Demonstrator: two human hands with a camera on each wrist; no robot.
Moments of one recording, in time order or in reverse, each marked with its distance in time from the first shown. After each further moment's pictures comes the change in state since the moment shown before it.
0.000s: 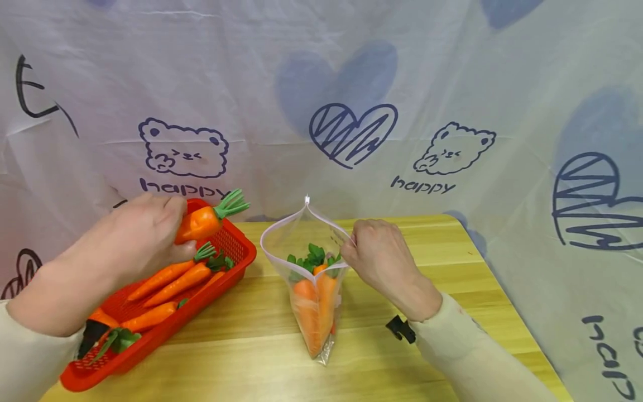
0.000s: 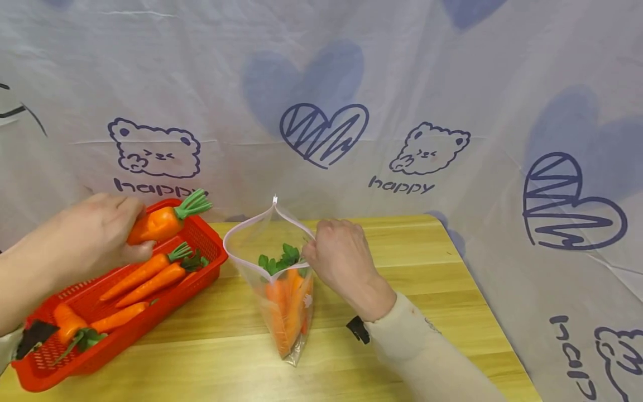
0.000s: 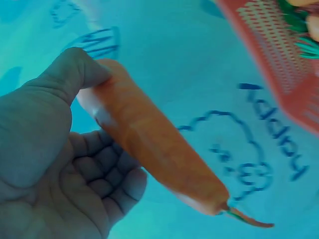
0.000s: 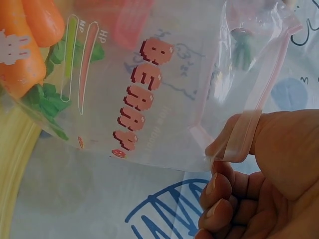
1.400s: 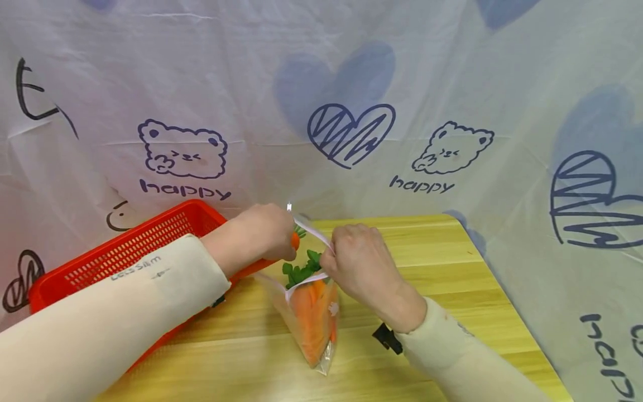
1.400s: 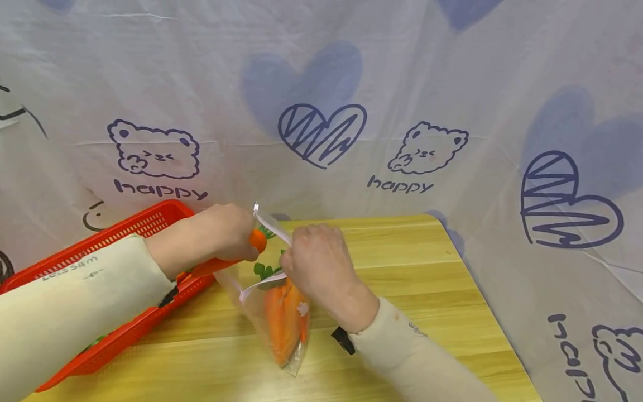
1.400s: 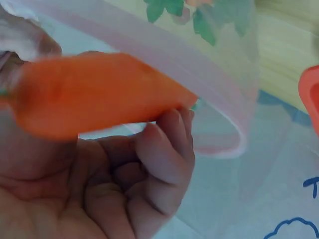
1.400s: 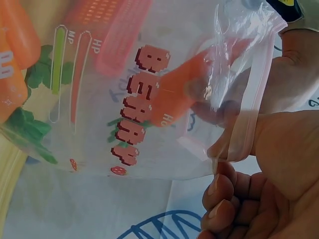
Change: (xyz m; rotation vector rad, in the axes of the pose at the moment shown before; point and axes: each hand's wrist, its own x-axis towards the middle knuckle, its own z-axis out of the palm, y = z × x) left_hand 0.117 0.112 0.011 -0.121 -0.731 -0.162; right_hand -0.009 -0.028 -0.003 0.001 0.046 -0.138
